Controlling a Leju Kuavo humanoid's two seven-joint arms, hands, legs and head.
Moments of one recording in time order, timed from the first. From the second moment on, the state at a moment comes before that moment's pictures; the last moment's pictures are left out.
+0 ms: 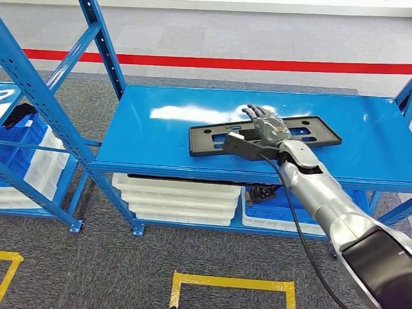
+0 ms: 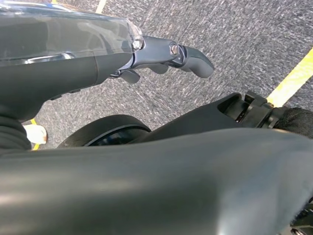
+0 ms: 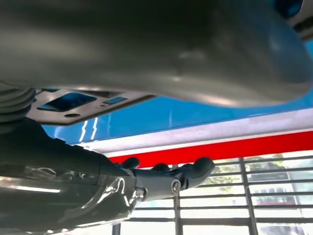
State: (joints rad) left arm -0.13 -0.26 0.33 -0.20 -1.47 0.14 -0.07; right arm -0.94 -0.16 0.70 -0.65 0.97 -0.17 -0.10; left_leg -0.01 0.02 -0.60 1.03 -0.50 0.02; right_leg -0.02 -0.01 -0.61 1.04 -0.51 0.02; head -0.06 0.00
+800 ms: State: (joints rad) left arm -0.13 -0.26 0.33 -0.20 -1.47 0.14 -0.07; right arm -0.94 -0.11 0.74 -0.47 0.96 -0.11 -0.13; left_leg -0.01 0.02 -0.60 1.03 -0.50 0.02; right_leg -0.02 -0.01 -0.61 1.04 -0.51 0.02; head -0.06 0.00
